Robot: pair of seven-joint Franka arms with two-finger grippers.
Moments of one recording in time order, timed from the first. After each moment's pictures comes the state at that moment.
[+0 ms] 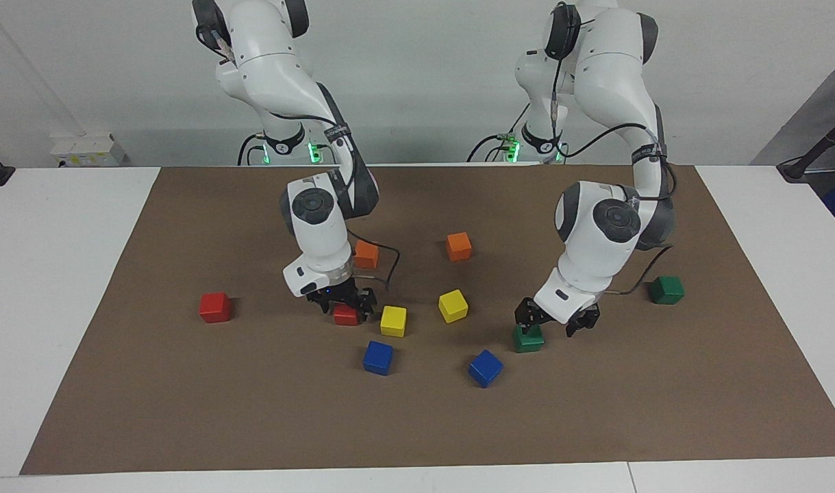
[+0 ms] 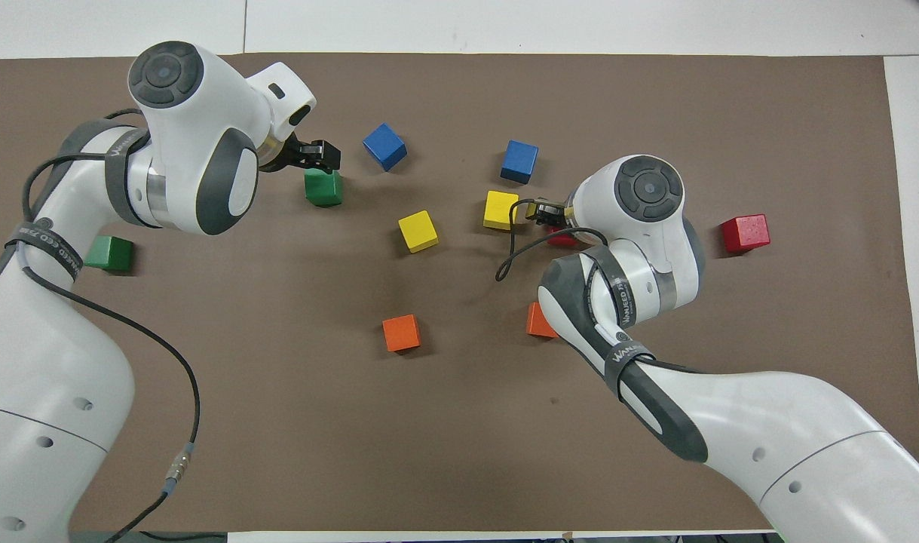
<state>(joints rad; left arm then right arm) -0.26 0.55 -0.05 -1.48 -0.02 2.14 -0.15 0.36 0.44 -0.03 -1.87 0.02 2.42 0.61</state>
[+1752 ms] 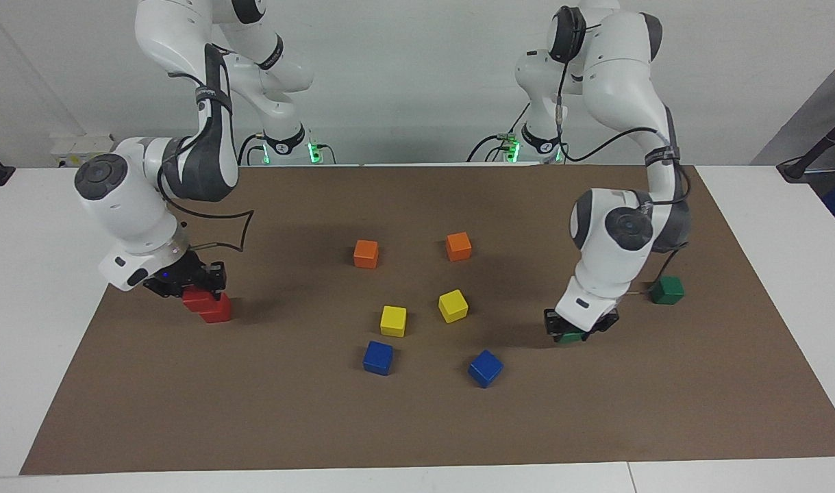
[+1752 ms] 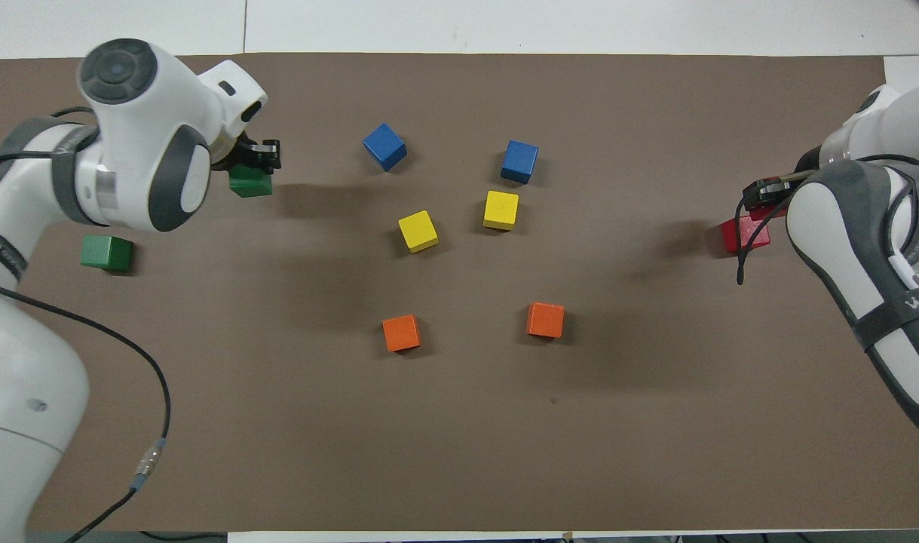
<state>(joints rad) -0.17 0.49 -0.02 -1.52 0.06 2.08 -0.14 -0.05 0.27 -0.04 -1.80 0.02 2.09 -0.21</state>
